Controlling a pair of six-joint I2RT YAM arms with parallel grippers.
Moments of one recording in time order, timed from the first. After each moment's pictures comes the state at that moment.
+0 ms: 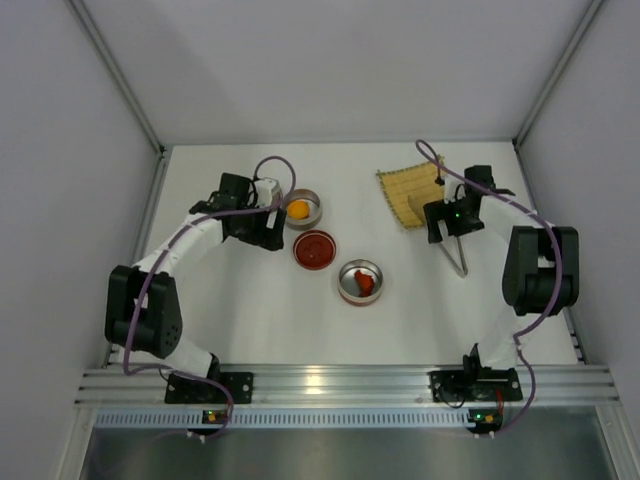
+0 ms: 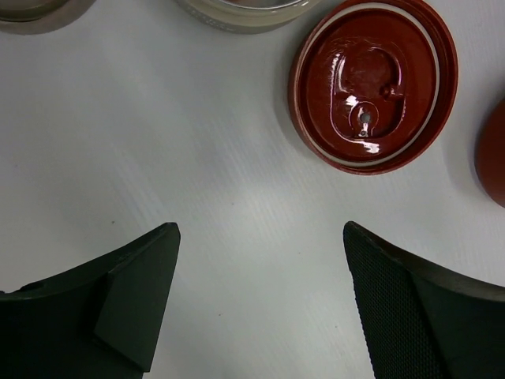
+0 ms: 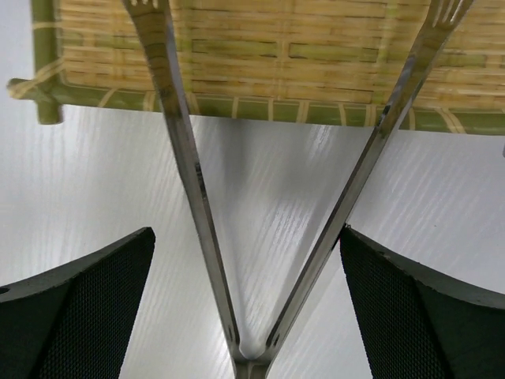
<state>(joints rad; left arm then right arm) -0.23 1.54 1.12 -0.54 0.26 0.09 -0.02 1.79 1.19 -0.52 -0.22 -0.31</state>
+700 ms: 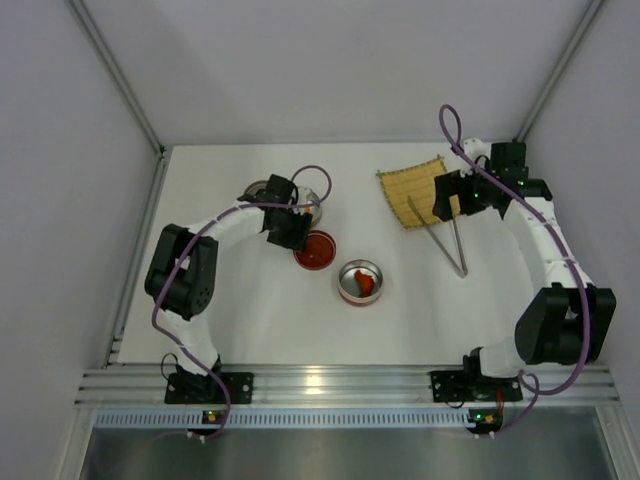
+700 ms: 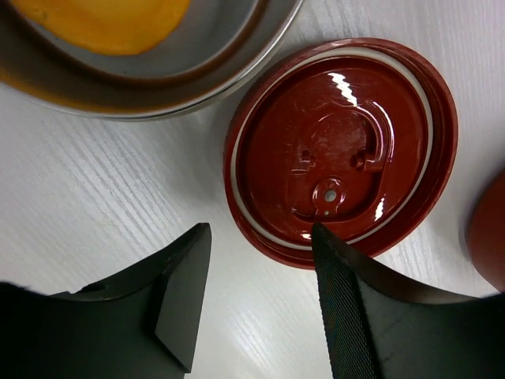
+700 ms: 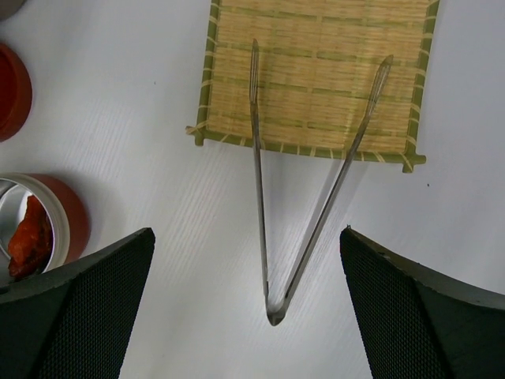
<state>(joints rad) -0.40 1.86 1.28 -0.52 0.19 -0.06 -0.02 1.45 1.31 -0.69 -0.35 -0.29</state>
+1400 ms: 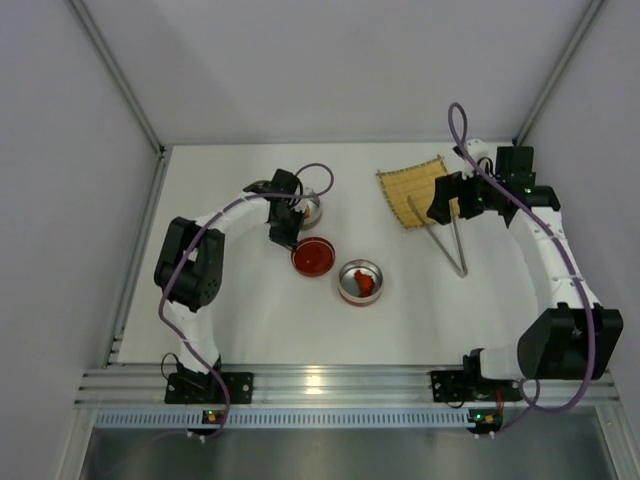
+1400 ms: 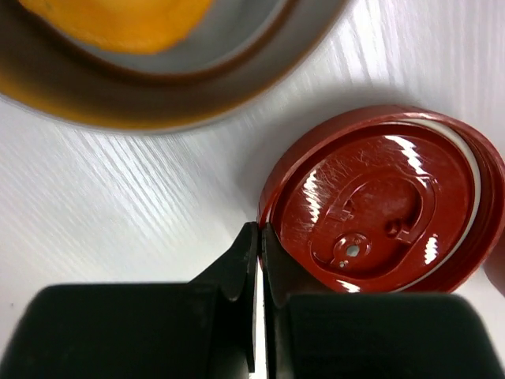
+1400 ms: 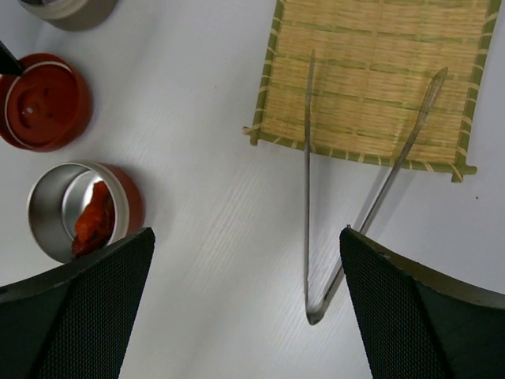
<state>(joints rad) -0.42 1.95 1.38 -0.61 0.12 -0.08 -0.02 1.37 1.28 -0.71 -0.46 -0.26</state>
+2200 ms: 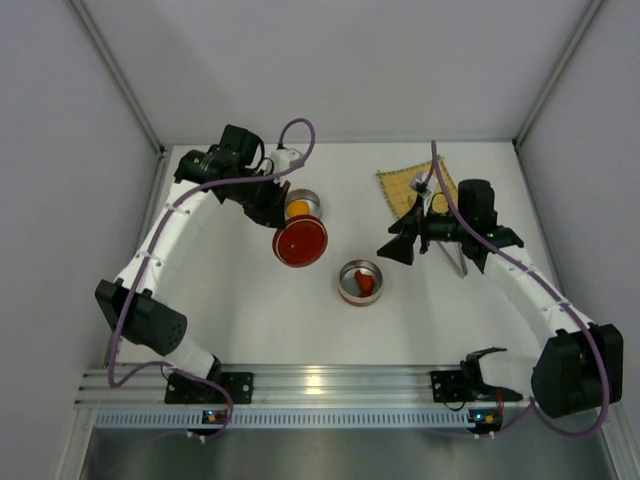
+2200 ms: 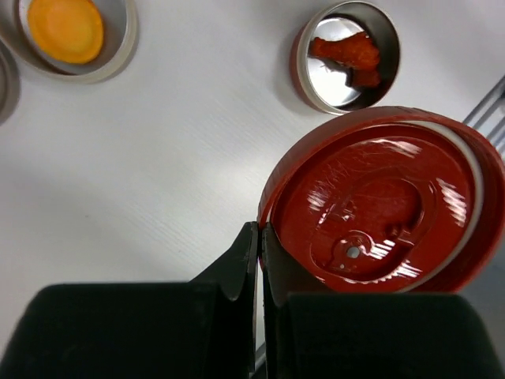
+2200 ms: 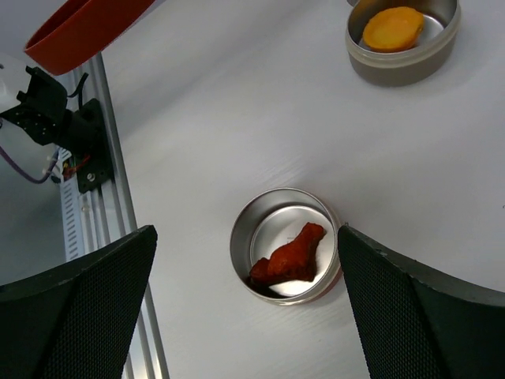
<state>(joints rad) -0.40 1.57 1.74 -1.20 0.40 0.28 0.22 1.19 0.88 -0.23 -1.00 -0.07</state>
